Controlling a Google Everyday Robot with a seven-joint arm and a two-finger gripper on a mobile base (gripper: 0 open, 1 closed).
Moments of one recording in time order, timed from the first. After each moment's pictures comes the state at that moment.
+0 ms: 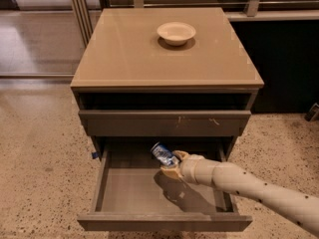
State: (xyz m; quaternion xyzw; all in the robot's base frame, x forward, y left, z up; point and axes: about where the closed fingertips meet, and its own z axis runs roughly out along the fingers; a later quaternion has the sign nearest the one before) arm 0.565 -0.044 0.517 -0.37 0.78 0.21 0.45
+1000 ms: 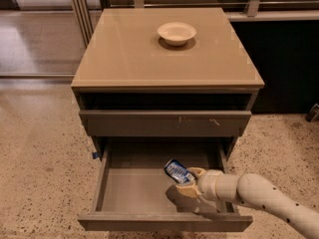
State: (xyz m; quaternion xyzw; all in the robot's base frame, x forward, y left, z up) arm 0.500 -0.094 0.506 -0.38 0.80 0.25 0.40
